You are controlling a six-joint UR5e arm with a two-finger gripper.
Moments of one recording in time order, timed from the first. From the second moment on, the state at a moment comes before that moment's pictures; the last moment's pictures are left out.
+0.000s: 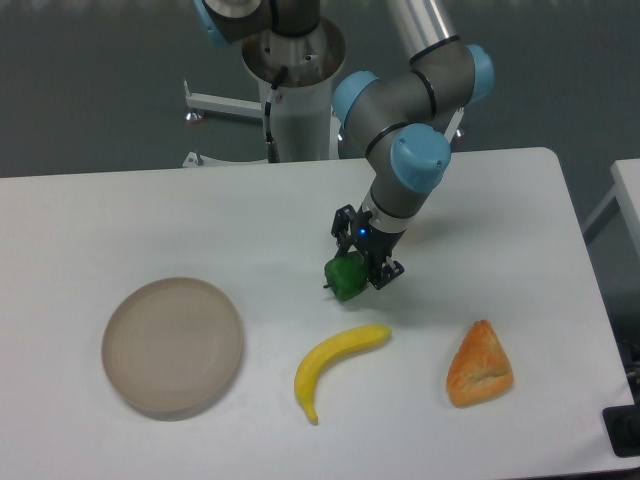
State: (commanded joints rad) arm 2.34 -1.95 -1.69 -1.10 1.32 1.43
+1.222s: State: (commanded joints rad) arm 2.33 -2.05 -1.35 -1.11 1.39 1.26
